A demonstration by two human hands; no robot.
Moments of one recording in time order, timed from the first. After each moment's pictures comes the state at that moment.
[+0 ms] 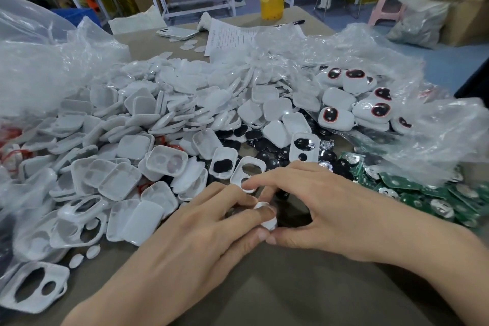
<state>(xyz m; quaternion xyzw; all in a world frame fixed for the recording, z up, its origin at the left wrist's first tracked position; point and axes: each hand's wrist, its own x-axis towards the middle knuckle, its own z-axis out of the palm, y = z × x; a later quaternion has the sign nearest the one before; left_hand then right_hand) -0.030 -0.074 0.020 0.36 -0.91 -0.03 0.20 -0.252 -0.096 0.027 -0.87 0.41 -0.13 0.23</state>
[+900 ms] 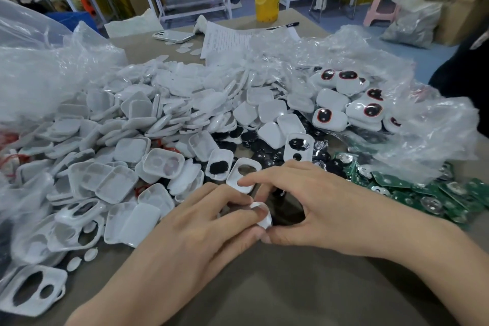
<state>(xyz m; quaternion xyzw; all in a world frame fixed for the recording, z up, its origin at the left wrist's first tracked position) -0.026 -0.075 0.015 0.37 -0.91 -0.05 0.20 -0.253 -0.099 0.022 -0.87 0.41 -0.14 0.23</state>
